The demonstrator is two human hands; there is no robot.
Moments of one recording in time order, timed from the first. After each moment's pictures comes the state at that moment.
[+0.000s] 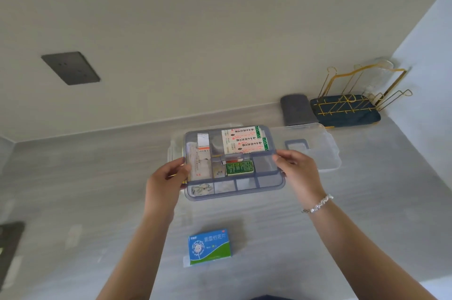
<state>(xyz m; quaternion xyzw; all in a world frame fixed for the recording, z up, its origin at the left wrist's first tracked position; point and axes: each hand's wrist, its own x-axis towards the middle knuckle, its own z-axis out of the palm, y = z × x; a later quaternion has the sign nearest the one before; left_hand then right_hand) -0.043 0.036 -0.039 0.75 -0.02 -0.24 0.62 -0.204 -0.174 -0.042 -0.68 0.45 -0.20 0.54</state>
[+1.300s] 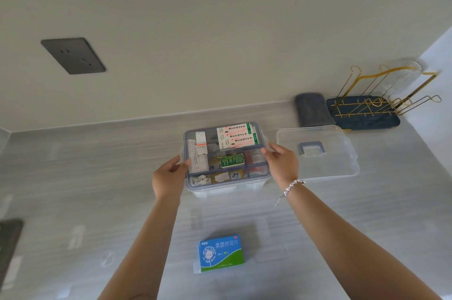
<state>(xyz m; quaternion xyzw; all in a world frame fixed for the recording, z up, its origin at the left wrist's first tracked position) 0.020 0.033 -0.096 0.80 0.10 -0.23 0.55 -0.117 -0.166 -0.093 -0.72 0.49 -0.17 0.46</state>
